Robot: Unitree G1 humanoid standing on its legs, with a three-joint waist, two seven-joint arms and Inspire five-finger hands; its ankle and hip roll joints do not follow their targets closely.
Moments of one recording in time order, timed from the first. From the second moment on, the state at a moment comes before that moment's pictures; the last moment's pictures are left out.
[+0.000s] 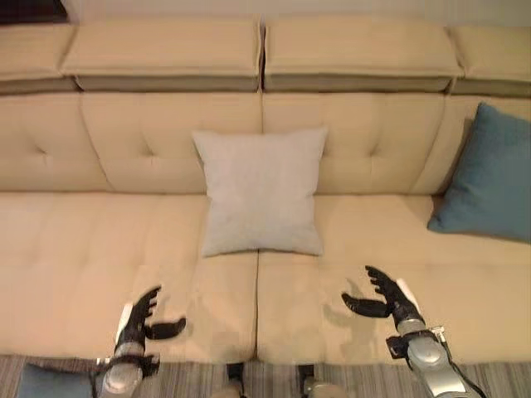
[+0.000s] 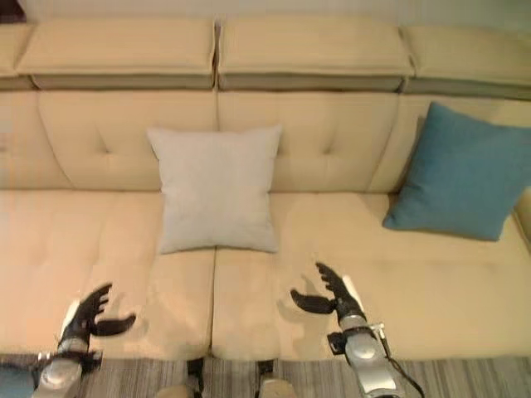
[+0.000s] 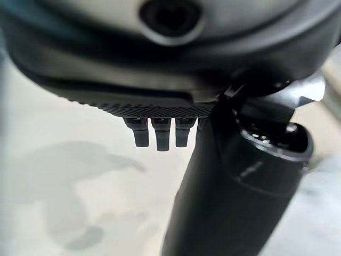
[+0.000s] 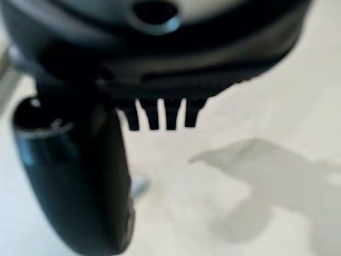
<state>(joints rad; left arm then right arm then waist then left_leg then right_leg) 0.17 0.38 0.00 0.73 -0.04 -0.12 0.15 0.03 -0.42 0.08 0.63 -0.06 -0.10 -0.05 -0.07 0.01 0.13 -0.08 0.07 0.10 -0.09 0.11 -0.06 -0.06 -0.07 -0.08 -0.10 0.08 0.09</state>
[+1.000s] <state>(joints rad) 0.01 0.23 -0.12 1.16 0.03 -0.08 0.12 -0.04 -0.39 0.17 1.10 -0.11 -0.07 -0.14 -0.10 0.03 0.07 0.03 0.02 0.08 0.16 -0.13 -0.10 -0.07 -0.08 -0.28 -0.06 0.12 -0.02</state>
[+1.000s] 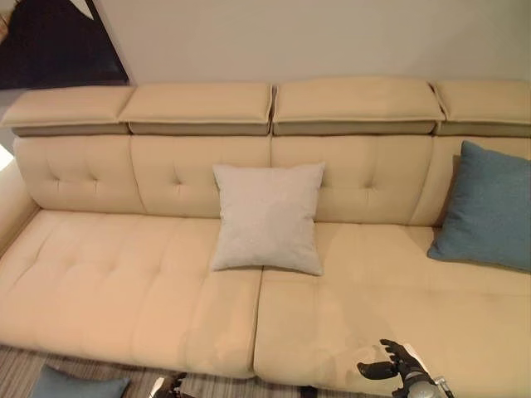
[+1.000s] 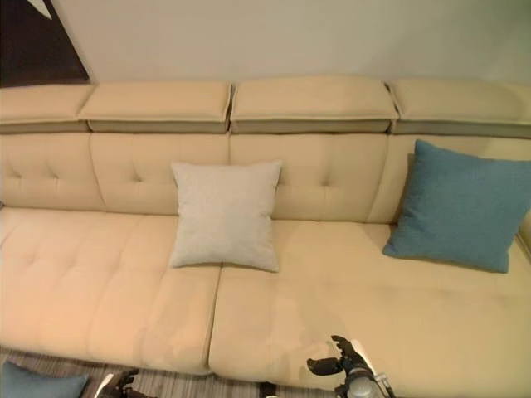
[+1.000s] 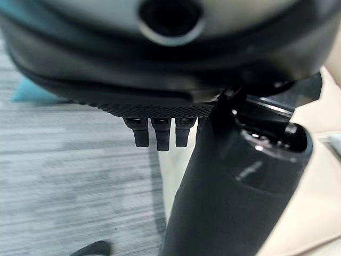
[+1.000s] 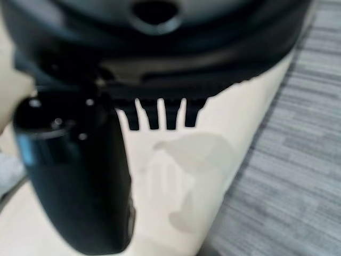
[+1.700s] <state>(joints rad) 0.04 0.29 -0.15 1.17 0.03 -0.08 0.14 -0.06 -0.28 0.19 1.16 -0.14 -0.04 -0.14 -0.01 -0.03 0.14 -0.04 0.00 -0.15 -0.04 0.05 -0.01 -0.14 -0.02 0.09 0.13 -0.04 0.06</state>
